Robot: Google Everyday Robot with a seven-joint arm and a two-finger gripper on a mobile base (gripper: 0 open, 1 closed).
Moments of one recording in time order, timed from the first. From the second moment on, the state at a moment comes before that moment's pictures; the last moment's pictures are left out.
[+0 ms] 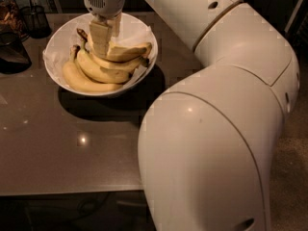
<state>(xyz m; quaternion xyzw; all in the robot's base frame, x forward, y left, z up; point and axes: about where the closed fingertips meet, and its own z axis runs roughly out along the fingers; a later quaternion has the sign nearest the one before) 0.651 0.113 0.951 -0.61 0.78 0.00 0.12</state>
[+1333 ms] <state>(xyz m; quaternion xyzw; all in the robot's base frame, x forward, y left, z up) 0.661 0.117 0.933 -0.61 0.79 0.01 0.10</state>
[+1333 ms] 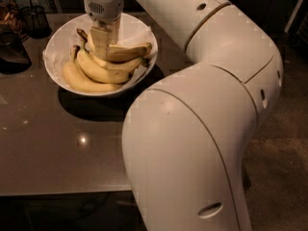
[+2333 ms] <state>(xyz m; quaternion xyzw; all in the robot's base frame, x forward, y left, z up) 0.667 0.118 0.916 -0.60 0.79 0.01 0.08</state>
